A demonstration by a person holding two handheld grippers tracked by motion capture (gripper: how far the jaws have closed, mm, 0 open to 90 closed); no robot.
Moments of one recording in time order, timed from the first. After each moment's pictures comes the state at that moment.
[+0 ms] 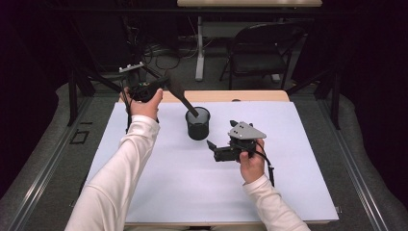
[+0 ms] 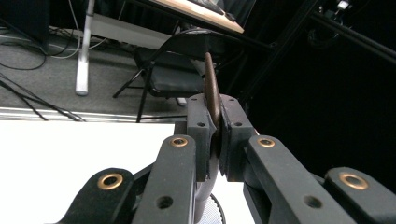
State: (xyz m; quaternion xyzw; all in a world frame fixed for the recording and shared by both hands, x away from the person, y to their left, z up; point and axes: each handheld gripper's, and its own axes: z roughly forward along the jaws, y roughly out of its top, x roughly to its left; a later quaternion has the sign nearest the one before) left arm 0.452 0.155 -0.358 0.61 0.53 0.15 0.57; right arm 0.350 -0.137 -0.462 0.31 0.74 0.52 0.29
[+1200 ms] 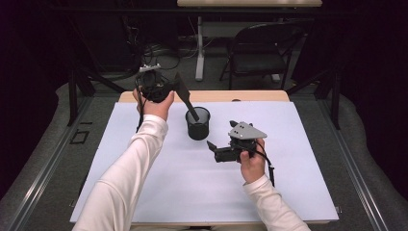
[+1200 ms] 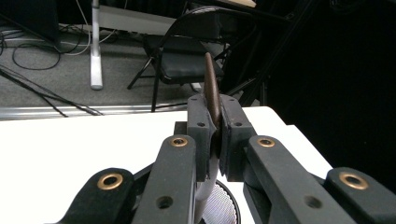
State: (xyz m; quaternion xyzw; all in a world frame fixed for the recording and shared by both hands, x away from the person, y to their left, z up) left arm 0.461 0.125 -0.366 0.65 0.52 0.17 0.53; right arm 0.349 -0.138 -0.462 0.30 0.75 0.52 0.28
